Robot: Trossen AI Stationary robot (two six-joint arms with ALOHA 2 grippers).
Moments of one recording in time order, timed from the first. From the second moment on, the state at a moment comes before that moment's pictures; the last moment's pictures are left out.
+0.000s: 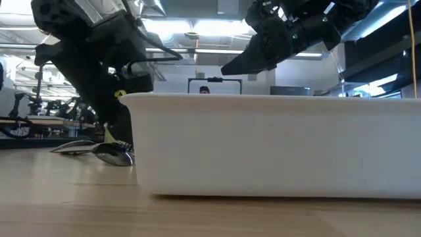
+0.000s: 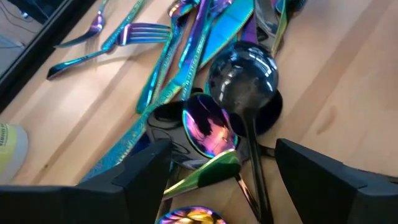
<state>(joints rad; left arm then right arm) -0.16 1.59 0.60 -0.13 -0.79 -0.52 -0.05 1.52 0.78 0.31 -0.01 -0.17</state>
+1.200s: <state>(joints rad) -0.13 1.59 0.60 -0.16 -0.67 -0.54 -0.05 1.52 0.78 0.31 0.06 -0.19</state>
